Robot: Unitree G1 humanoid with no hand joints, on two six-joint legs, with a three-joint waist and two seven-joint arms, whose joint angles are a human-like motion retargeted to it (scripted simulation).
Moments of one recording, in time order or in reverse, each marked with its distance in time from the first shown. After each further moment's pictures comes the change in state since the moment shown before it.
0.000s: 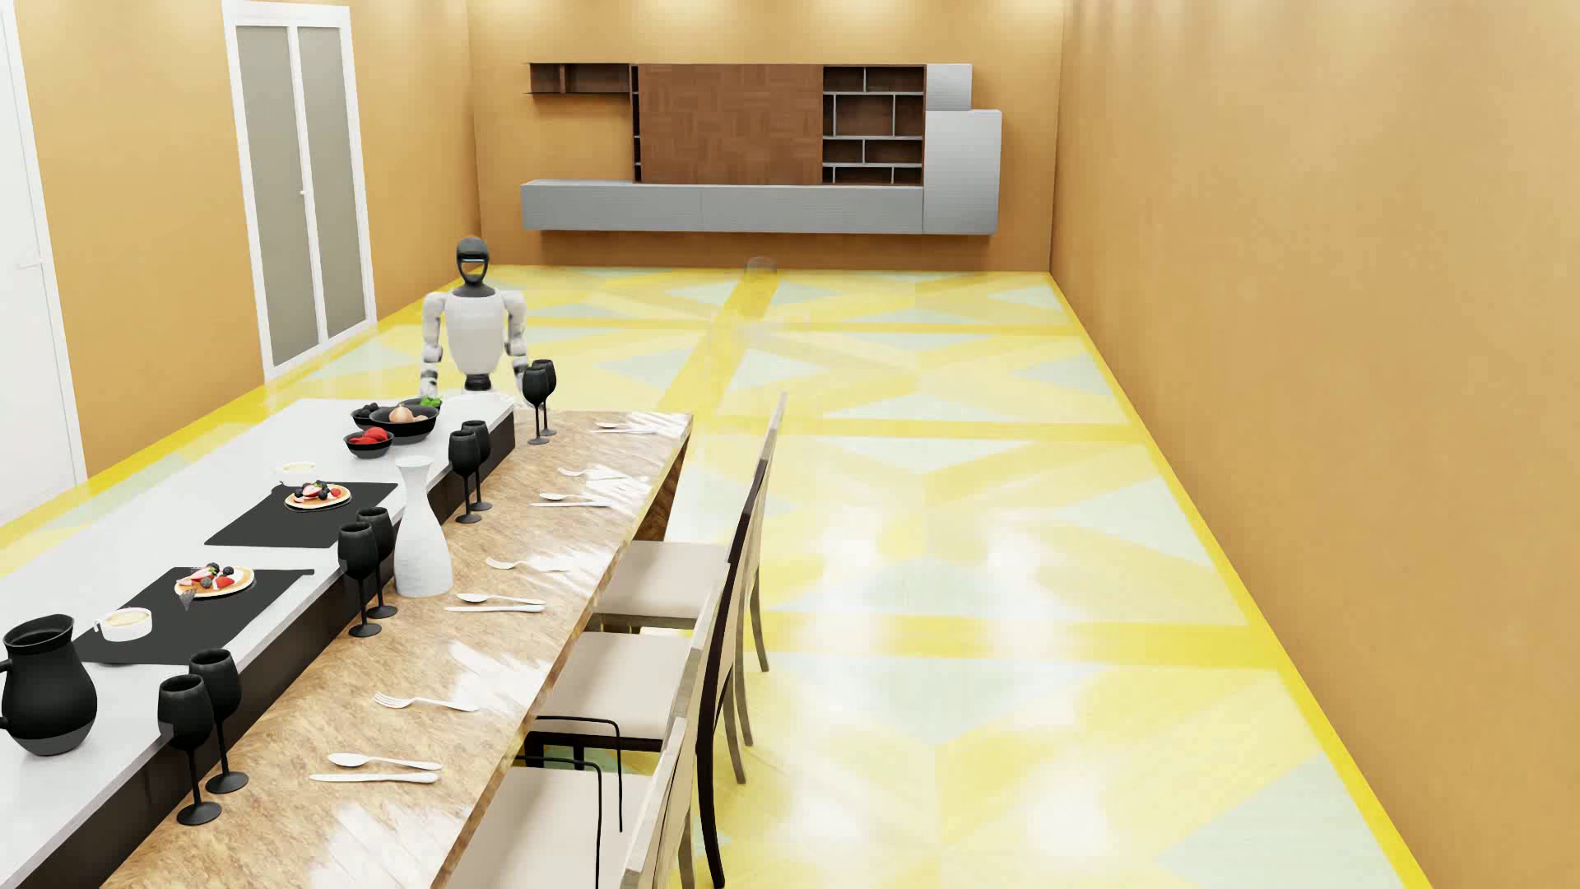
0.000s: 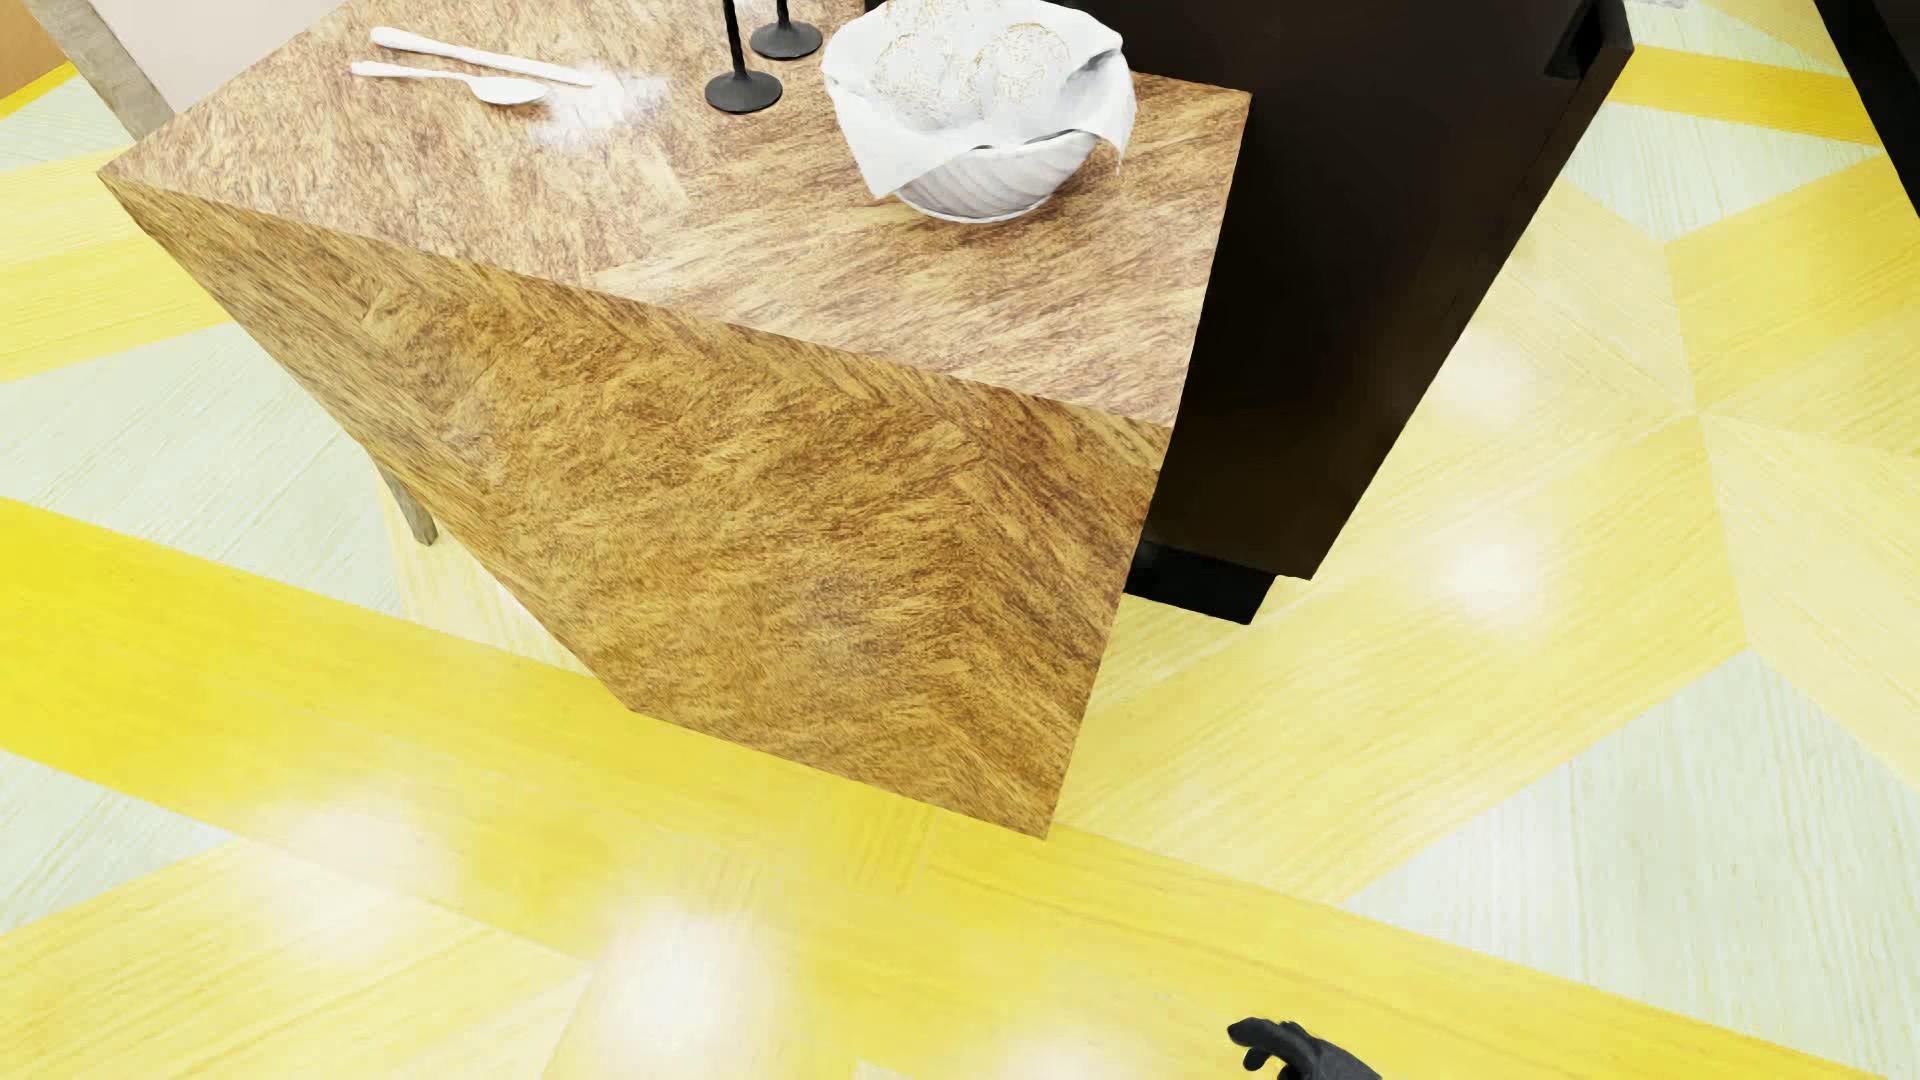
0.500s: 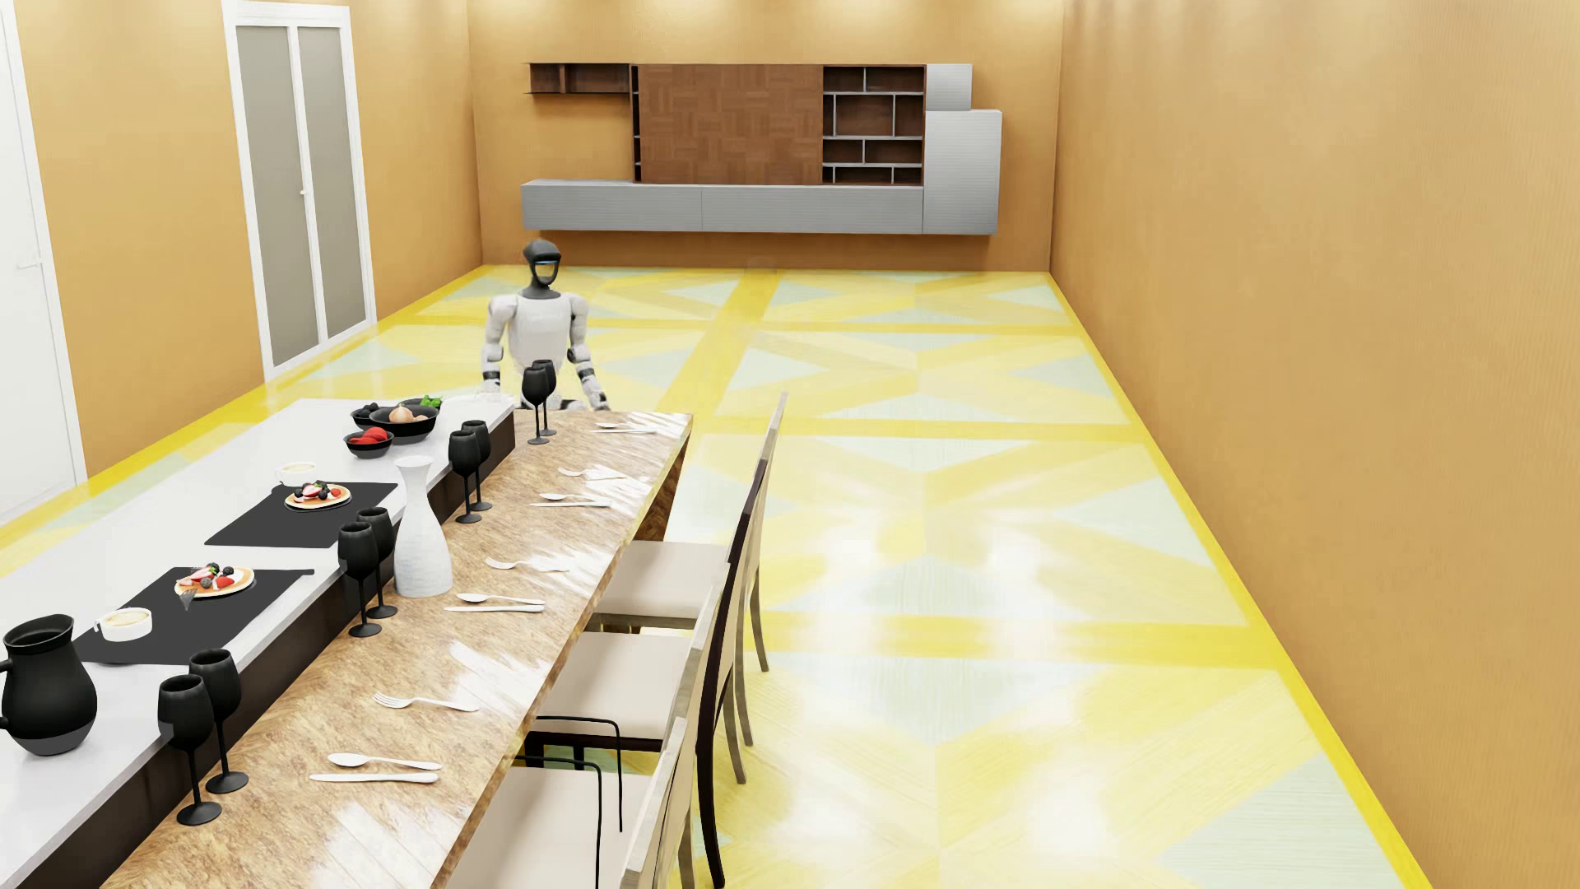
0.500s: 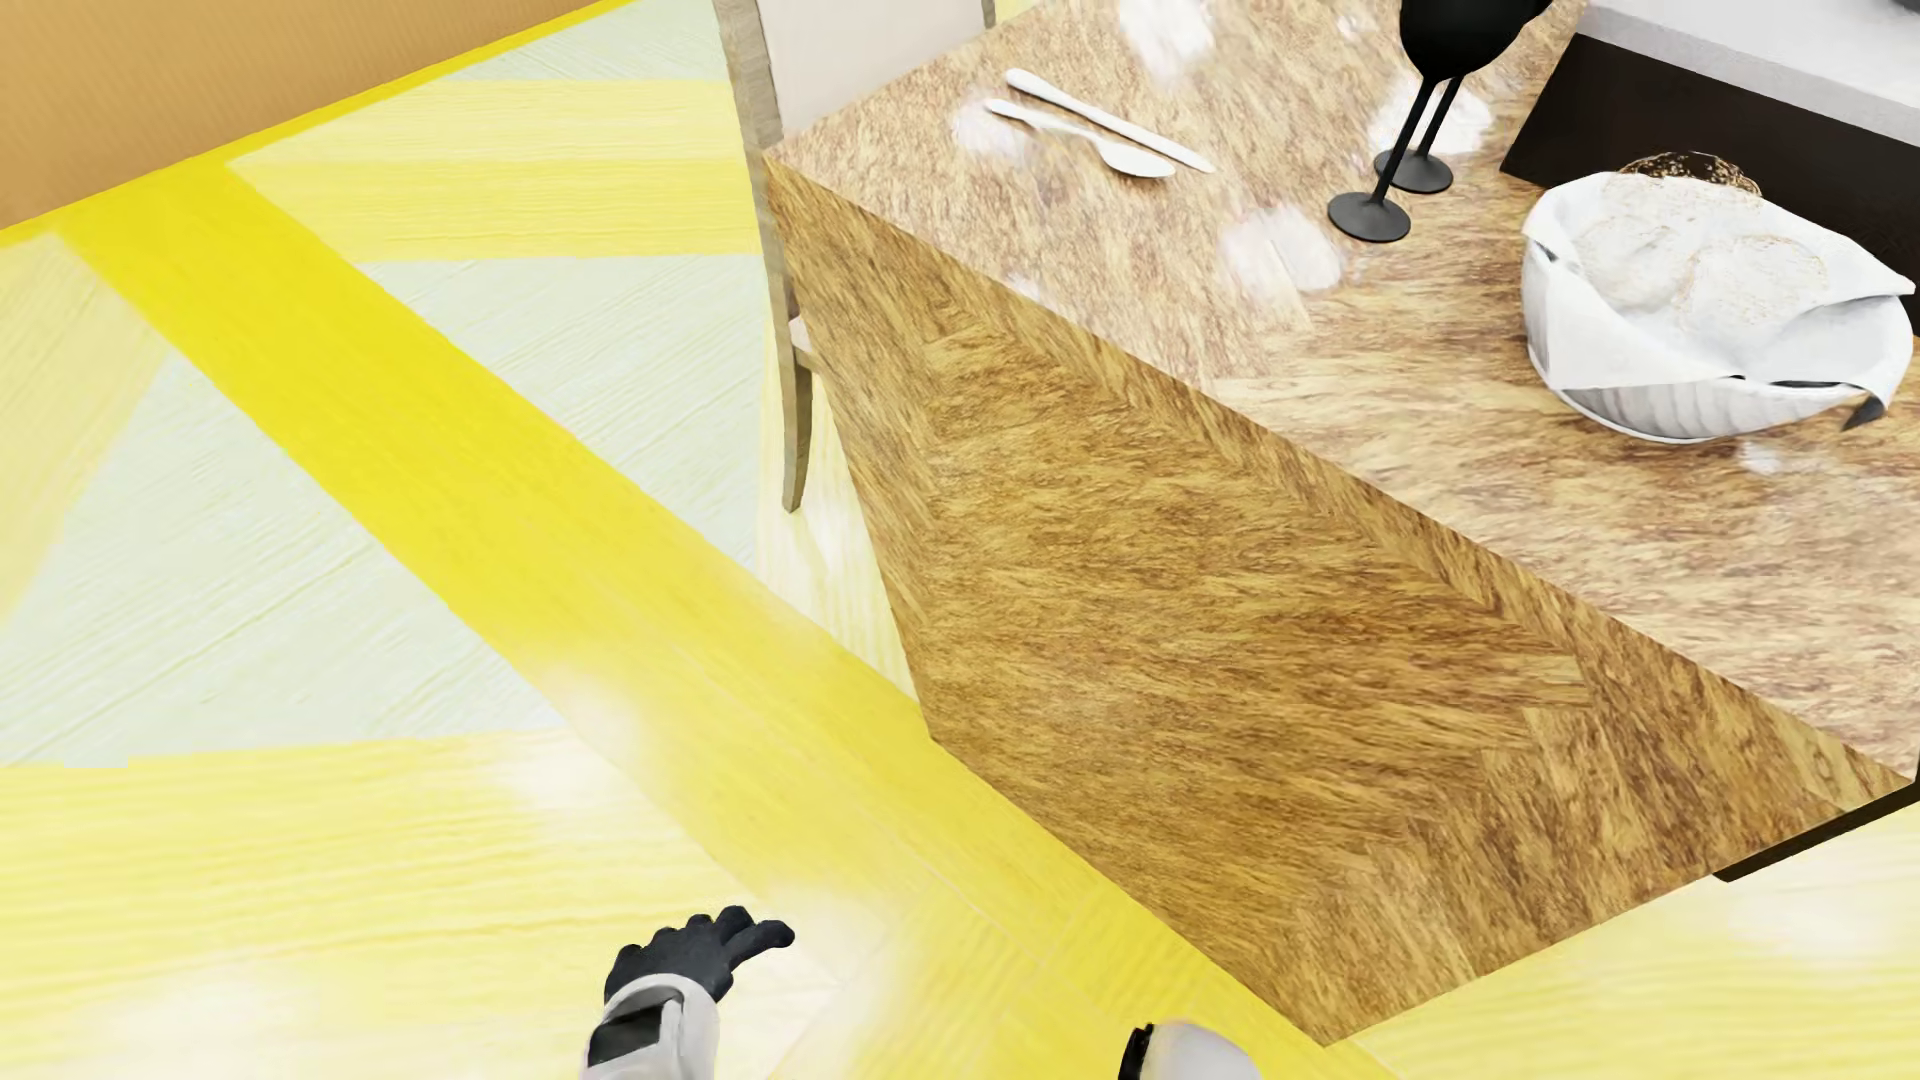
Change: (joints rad) body 0.231 -0.489 -0.091 -0.481 -0.136 -0.106 -0.101 0.176 0.020 -0.197 0.857 -0.366 0.332 -0.060 0.101 0.090 0.038 0.140 -0.254 -0.237 -0.010 0.064 -0.067 0.119 0.051 -0.134 0.035 -0.143 0.006
